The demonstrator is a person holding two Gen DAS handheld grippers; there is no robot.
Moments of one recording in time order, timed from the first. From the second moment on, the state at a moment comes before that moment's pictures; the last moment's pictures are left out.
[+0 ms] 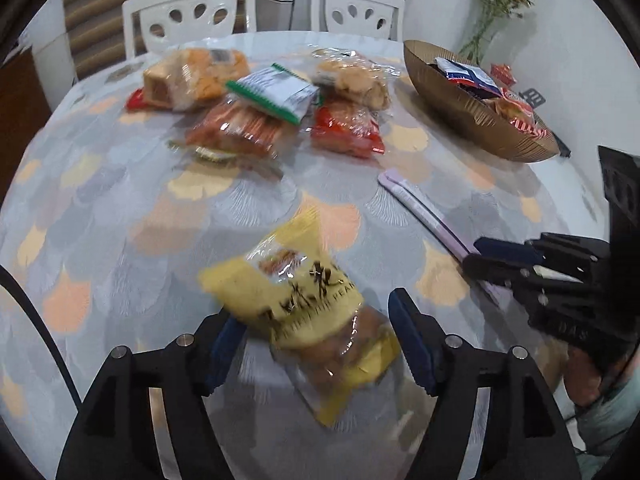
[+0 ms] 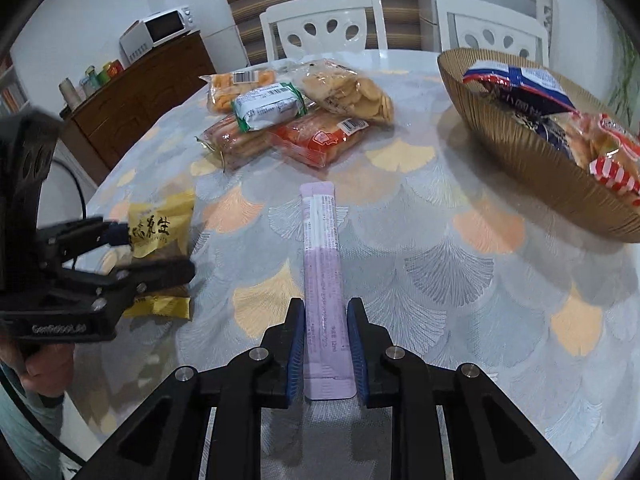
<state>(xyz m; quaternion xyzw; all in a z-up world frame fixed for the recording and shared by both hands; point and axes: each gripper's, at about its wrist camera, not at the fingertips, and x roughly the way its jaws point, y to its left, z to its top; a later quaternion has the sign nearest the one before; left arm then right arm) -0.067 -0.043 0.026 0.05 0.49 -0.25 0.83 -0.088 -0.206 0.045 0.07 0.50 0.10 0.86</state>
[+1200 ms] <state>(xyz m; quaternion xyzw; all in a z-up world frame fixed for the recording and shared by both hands) -0.080 -0.057 0.034 0.05 0.46 -0.20 0.87 -0.095 -0.184 0.045 0.02 0.47 0.09 0.88</state>
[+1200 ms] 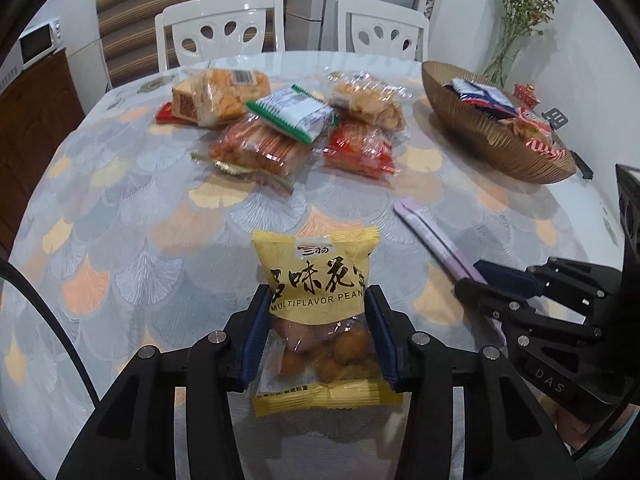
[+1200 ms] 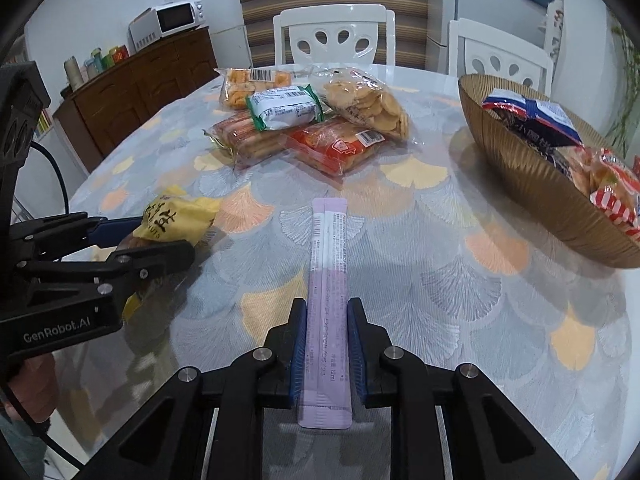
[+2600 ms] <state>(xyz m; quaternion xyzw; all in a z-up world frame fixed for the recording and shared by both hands) 0.012 -0.244 0.149 0.05 0.33 -0.34 0.88 -0.060 -0.401 0.162 0.22 0.36 -0.13 0.90</state>
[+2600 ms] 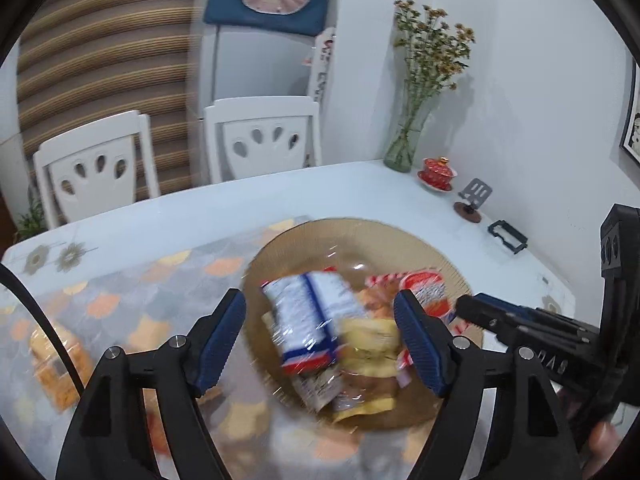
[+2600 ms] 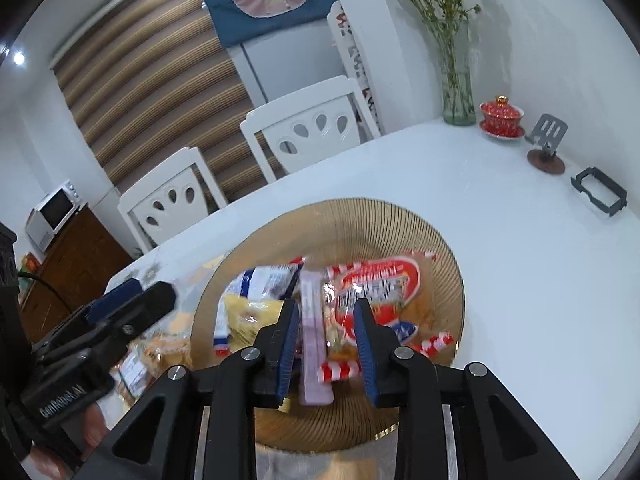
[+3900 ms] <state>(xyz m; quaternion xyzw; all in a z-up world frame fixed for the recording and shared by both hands) -0.017 0.033 0.011 -0.10 0.43 -0.11 0.89 -0.044 -0.234 0.046 0.16 0.44 0.06 0.88</state>
